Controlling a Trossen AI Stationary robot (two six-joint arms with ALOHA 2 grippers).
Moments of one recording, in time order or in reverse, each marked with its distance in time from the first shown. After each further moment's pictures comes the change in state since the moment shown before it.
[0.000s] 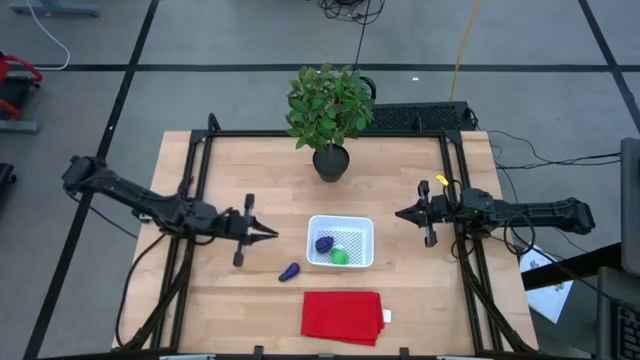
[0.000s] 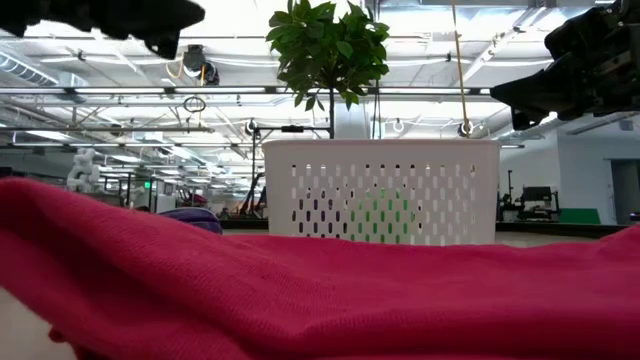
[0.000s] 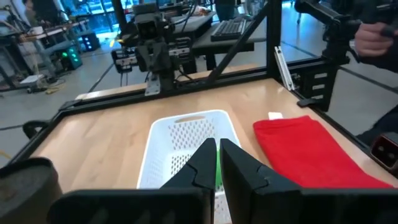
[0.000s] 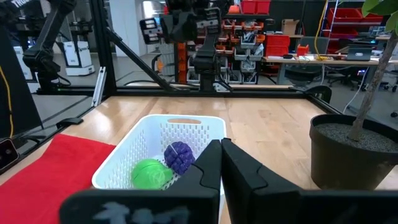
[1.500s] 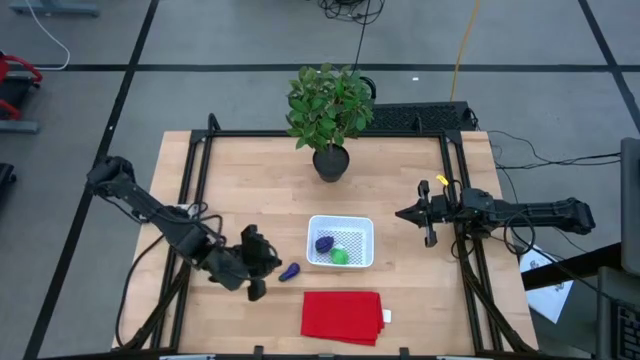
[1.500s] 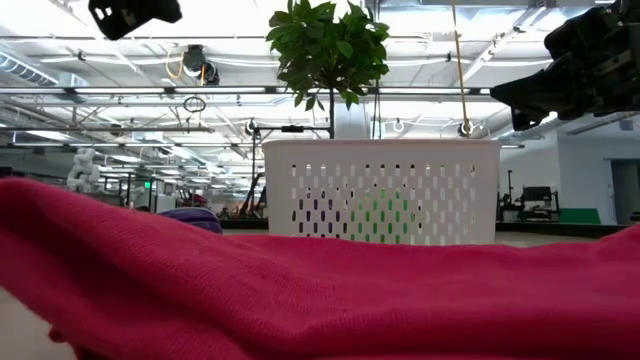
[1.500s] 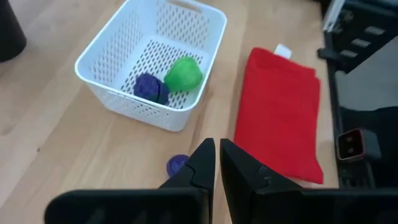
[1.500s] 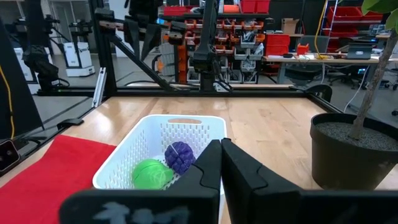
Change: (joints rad) left arm -0.290 0.430 0.571 -0.796 -0.292 -0.824; right arm 0.000 0.000 0.000 0.000 0.000 0.008
